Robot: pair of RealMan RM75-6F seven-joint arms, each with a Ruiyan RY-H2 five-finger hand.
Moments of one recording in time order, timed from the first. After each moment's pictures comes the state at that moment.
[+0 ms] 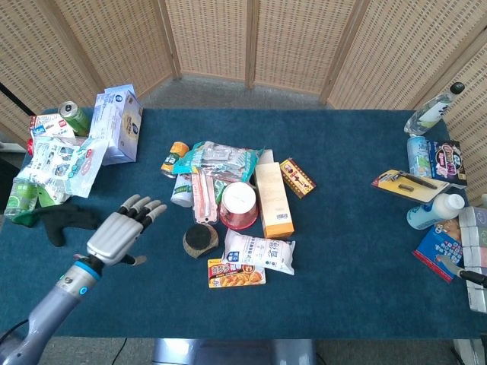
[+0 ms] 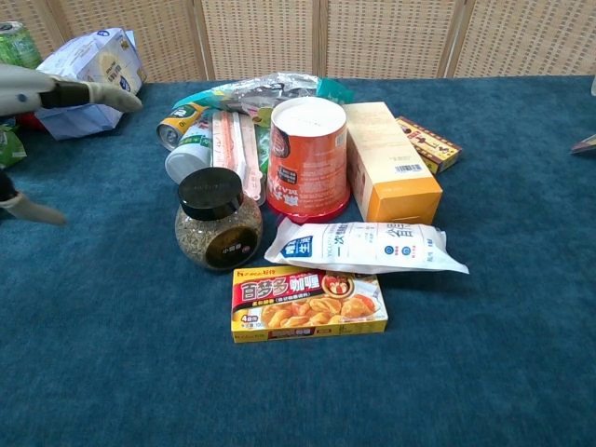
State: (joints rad) left arm -0.51 -1.14 -0.15 -1.93 1.28 0.94 0.46; right arm 0.01 -0.86 0.18 -1.88 -1.38 1.55 0.25
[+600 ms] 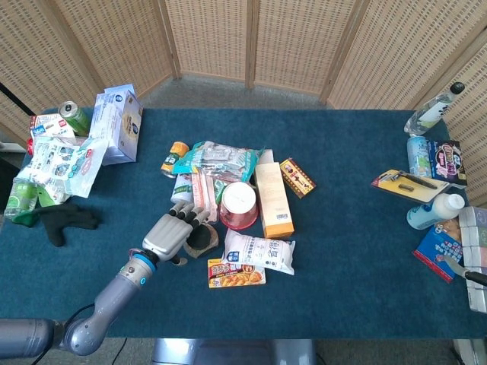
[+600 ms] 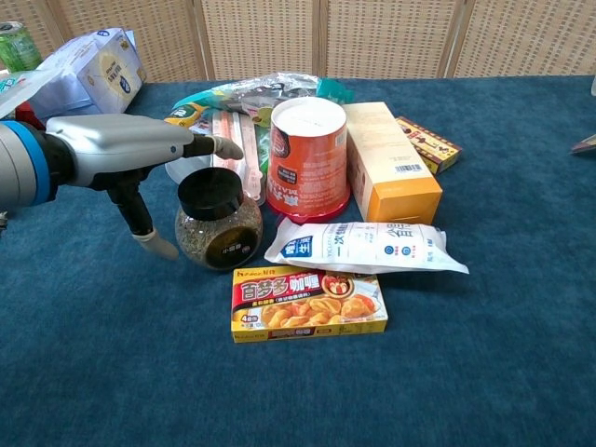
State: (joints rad) left arm -0.77 -1.42 -0.14 -1.89 0.84 0.97 0.80; right arm 0.00 -0.84 0.18 -1.87 -1.39 1.56 0.32
